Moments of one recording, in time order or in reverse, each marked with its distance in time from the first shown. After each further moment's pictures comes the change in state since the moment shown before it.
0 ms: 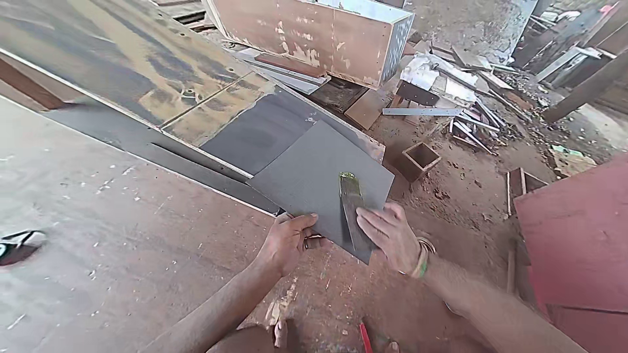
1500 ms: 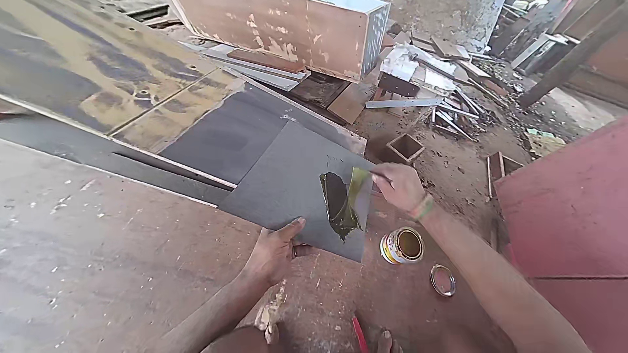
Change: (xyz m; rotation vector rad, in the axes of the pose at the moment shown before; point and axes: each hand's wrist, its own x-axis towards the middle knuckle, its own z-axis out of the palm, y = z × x) left_hand 0.007 -0.030 0.001 -0.004 -0.032 0.034; right_hand 0.039 0.076 -0.054 0.127 -0.084 0.508
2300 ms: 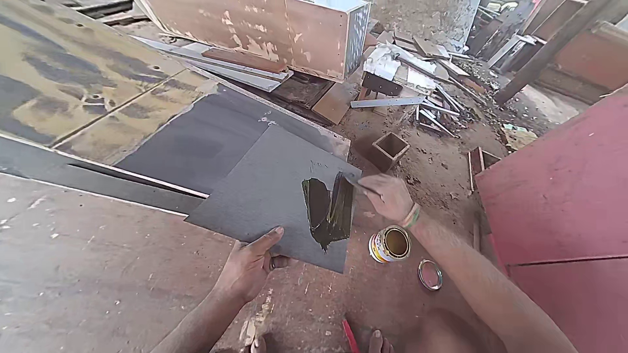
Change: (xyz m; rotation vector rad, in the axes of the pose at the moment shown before) left_hand 0.004 -0.005 -0.012 0.016 0.013 0.050; right_hand -0.029 0.029 0.018 -0.043 0.060 -0.117
